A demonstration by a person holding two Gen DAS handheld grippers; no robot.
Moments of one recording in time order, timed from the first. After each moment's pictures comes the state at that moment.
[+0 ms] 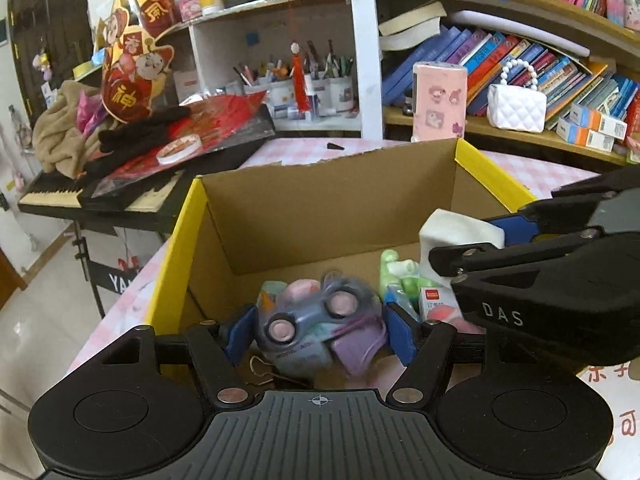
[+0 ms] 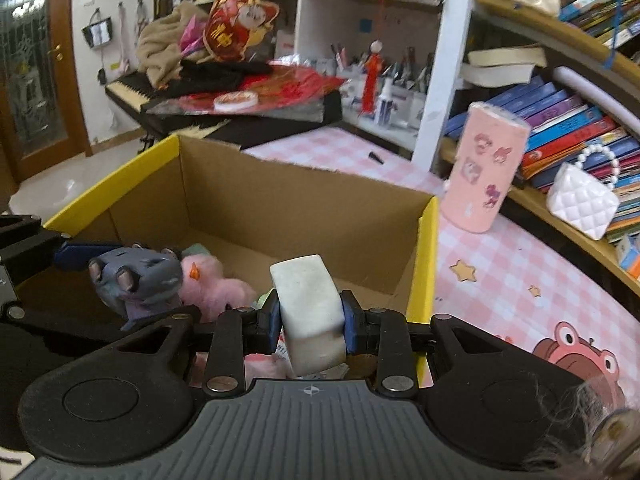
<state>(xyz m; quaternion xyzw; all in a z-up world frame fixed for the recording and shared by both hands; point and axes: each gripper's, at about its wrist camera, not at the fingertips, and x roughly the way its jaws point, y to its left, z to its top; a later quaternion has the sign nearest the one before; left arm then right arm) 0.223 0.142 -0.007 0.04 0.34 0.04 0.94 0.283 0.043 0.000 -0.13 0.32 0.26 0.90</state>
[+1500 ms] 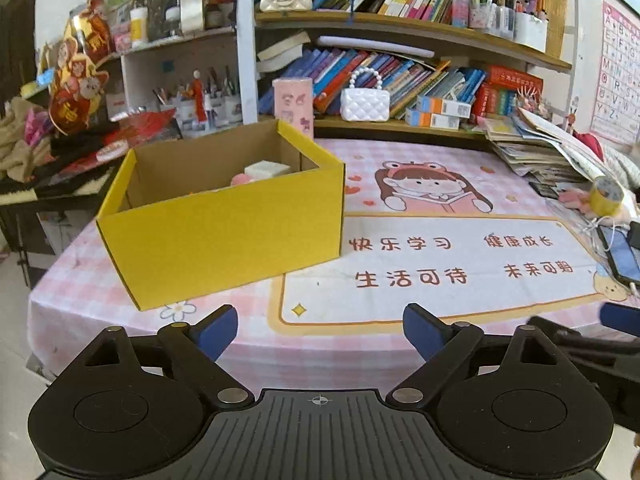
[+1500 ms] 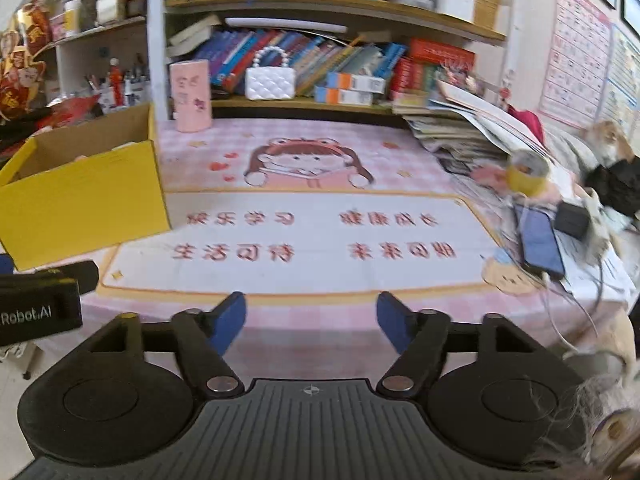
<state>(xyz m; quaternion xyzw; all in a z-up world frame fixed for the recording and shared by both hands) 0.023 0.076 0.004 0.04 0.31 -0.09 0.95 -0.024 -0.080 -0.008 0.02 0.32 -0.13 0.94</state>
